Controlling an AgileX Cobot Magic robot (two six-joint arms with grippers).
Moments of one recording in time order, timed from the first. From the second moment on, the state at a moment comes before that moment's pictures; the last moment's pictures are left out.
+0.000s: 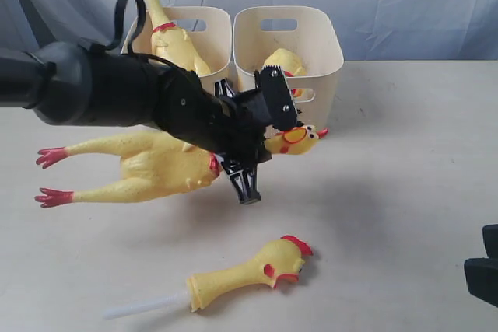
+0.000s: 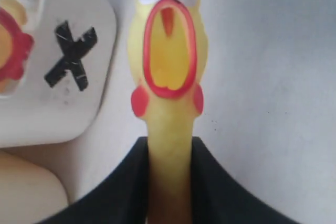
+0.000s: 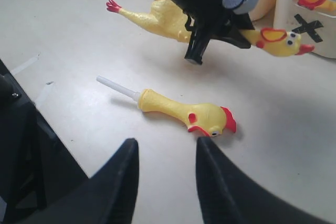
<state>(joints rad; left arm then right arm) -0.72 1.89 -1.18 -0.27 0.27 0.94 0.59 0.42 -0.61 0.40 0.90 -0.27</state>
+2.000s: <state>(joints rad) -0.60 1.91 -1.23 0.04 -1.09 0.63 0.59 0.42 -0.61 0.40 0.90 -0.27</state>
